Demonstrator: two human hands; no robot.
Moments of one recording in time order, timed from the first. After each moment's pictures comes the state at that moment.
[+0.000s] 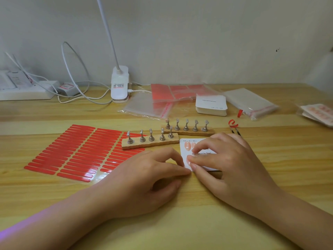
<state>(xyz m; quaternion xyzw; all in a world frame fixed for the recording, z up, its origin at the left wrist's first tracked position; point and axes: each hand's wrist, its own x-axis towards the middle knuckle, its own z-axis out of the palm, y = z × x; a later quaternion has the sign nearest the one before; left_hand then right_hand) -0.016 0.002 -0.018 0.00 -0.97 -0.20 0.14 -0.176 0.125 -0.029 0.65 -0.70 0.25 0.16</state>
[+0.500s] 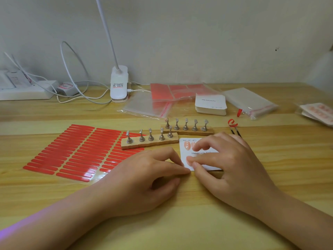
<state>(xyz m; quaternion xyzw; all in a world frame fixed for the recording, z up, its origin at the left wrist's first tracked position) -0.017 0.000 -0.017 0.00 -0.96 -0.23 0.14 -0.171 0.125 -0.027 0.64 -0.70 0.28 0.14</state>
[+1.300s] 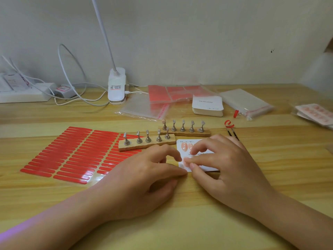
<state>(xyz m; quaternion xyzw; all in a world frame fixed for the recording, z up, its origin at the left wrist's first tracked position) -0.015 0.001 -0.020 0.01 -0.97 -0.17 0.16 -0.172 0.127 -0.026 0.63 -0.71 0.28 0.13</state>
